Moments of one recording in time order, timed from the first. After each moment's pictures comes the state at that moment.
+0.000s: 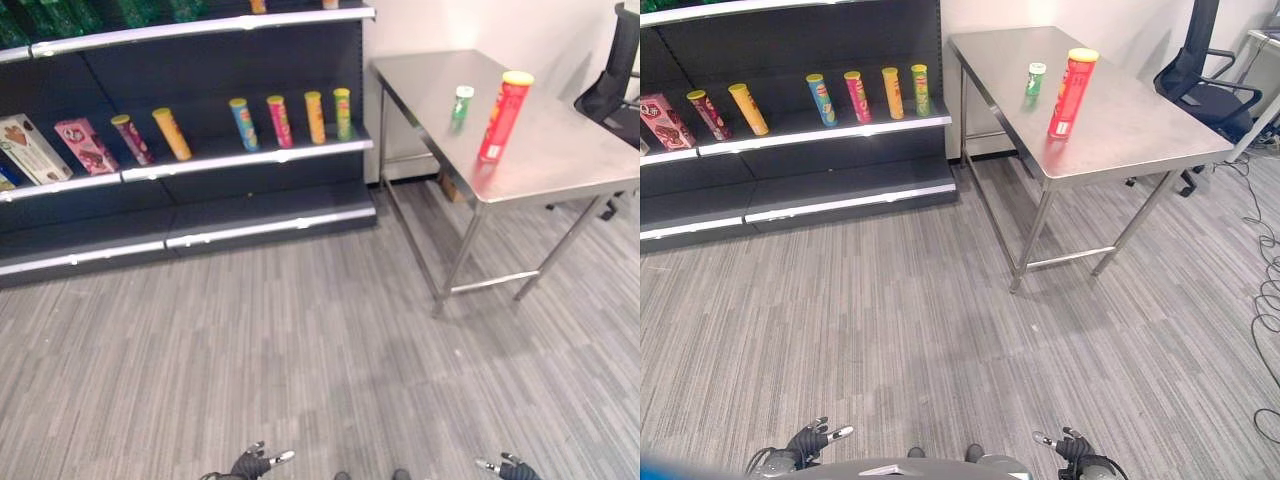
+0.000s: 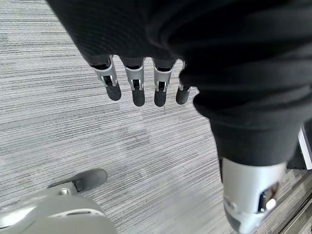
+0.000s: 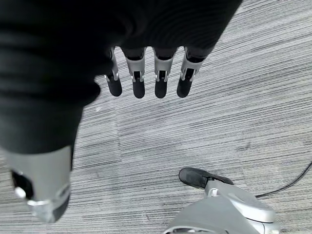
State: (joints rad) left arm 0.07 0.27 -0.17 1.11 -0.18 -0.09 -0.01; right arm 0.08 -0.30 0.13 1.12 0.20 -0.05 0.00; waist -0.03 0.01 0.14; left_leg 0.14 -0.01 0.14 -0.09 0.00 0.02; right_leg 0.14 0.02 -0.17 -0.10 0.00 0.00
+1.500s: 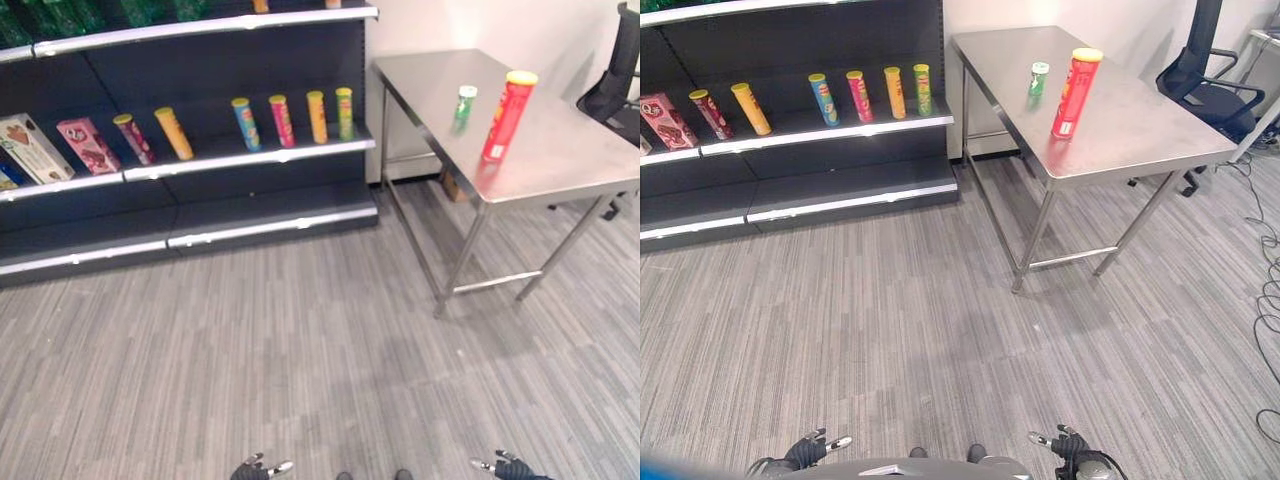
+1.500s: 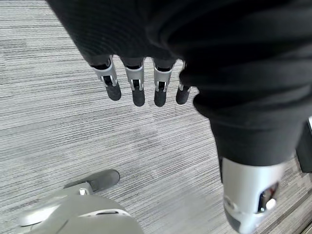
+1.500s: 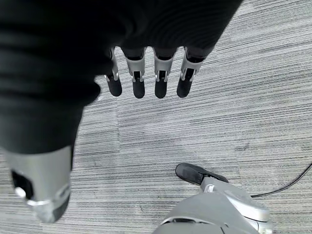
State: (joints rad) left arm 0.07 0.27 -0.17 1.15 -0.17 -0.09 -0.02; right arm 0.06 -0.30 0.17 1.11 0.16 -0.03 0.01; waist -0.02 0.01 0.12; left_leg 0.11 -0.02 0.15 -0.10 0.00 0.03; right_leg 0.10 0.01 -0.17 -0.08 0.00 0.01
